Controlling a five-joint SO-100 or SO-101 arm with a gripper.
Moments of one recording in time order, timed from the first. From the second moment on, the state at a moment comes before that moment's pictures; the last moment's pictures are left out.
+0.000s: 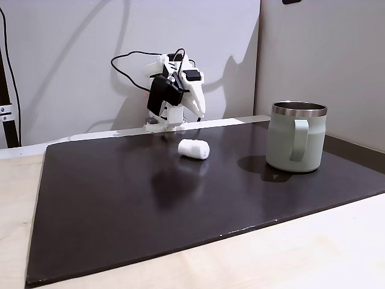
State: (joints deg) arm -0.7 181.6 172.6 44.2 -1.7
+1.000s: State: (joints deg) arm -3.1 181.6 167.7 49.9 -8.3
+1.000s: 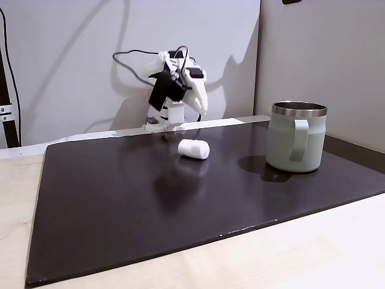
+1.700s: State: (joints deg) arm 0.2 144.7 124.0 66.3 -41.4
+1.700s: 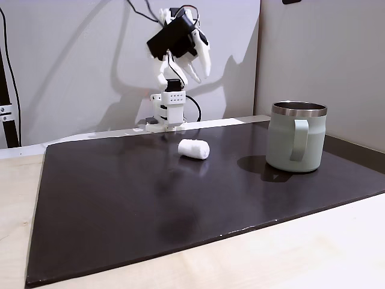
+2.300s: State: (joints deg) arm 13.0 121.1 112.3 72.8 -72.5
